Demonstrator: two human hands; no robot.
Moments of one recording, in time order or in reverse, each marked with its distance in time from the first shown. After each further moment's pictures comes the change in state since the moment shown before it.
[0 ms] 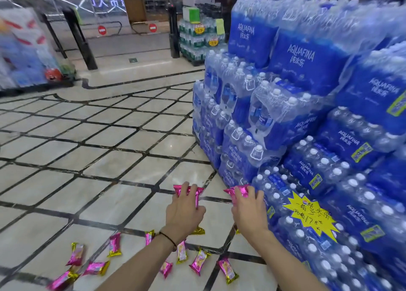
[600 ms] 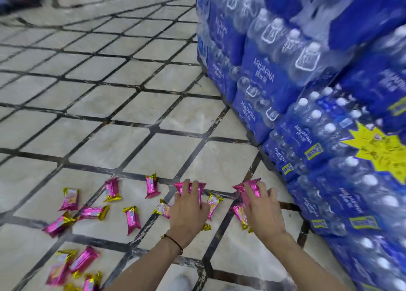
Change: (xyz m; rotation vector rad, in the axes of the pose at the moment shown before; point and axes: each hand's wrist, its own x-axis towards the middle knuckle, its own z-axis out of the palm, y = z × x) left_hand -0.012 -0.139 0.329 0.002 -0.204 -0.168; right_hand -0.034 0.032 0.363 -0.074 -0.162 -0.120
